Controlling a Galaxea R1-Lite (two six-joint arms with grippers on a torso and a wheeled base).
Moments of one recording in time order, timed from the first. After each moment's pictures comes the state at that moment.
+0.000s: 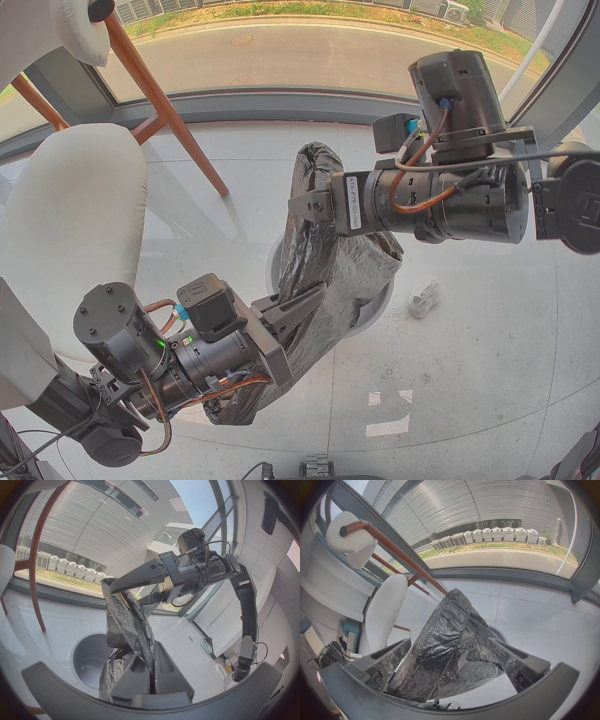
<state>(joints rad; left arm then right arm) -0.73 1.83 -0.44 -1.55 -0.22 -0.09 0.85 1.82 -1.60 0.21 -0.26 0.22</state>
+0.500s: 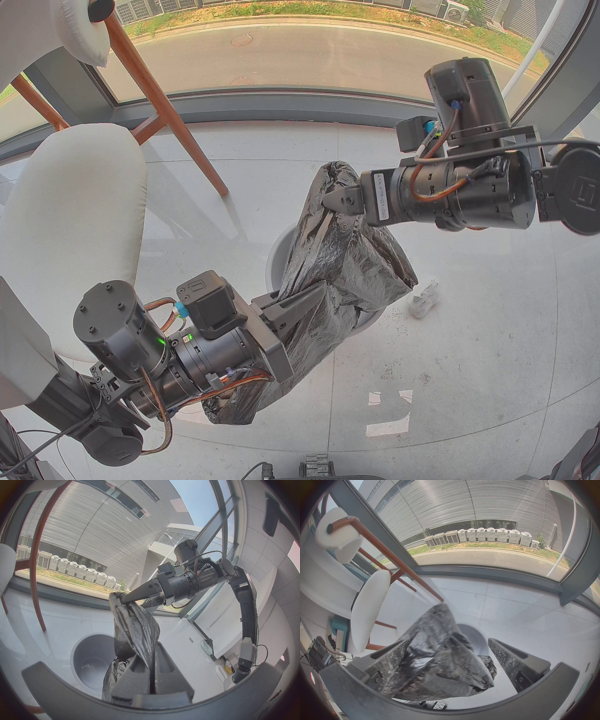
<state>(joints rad) -0.73 1.83 -0.45 -1.55 -0.20 -0.11 0.76 1.81 -1.63 0.25 -0.29 0.16</state>
